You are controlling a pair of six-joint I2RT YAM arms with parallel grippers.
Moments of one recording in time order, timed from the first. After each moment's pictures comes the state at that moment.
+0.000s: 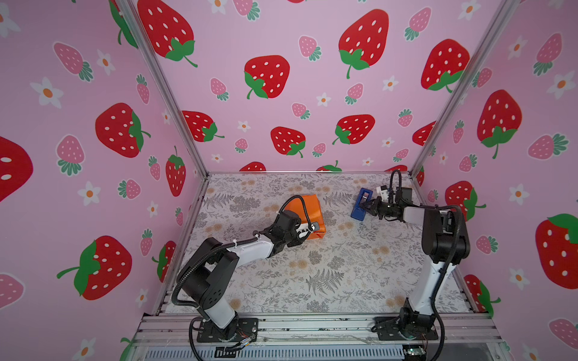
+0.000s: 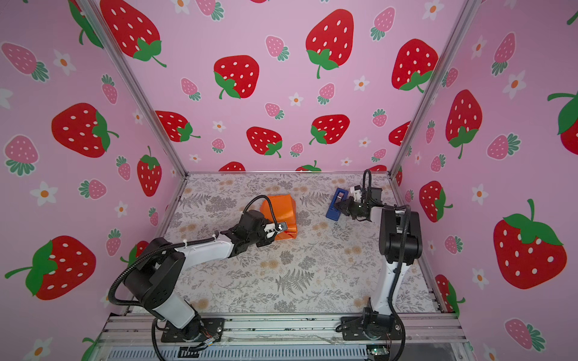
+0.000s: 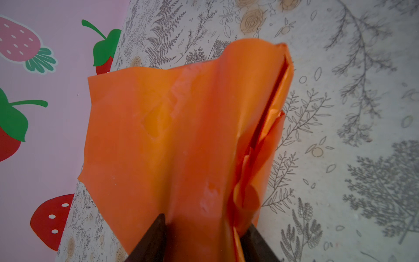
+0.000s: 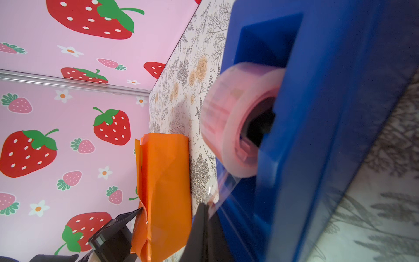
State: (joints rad) left arm -0.62 1.66 0.85 0.08 -0.02 0.81; right arm 0.00 2.03 1.19 0.06 -0.96 0.58
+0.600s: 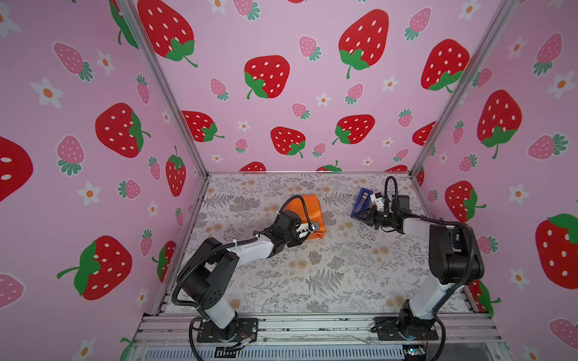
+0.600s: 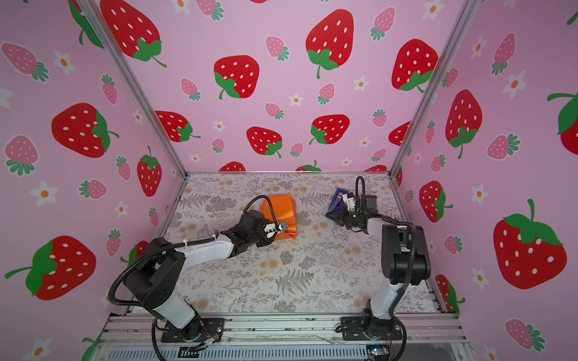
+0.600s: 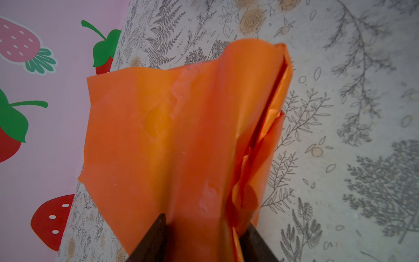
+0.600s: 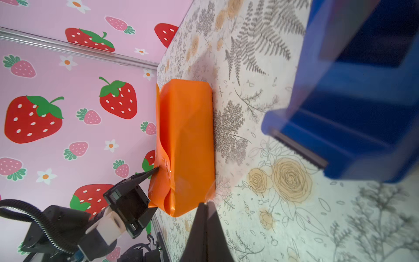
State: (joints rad) left arm -0.61 1.66 0.85 0.08 -0.02 0.81; right arm 0.09 1.77 0.91 0.07 -0.95 0.59
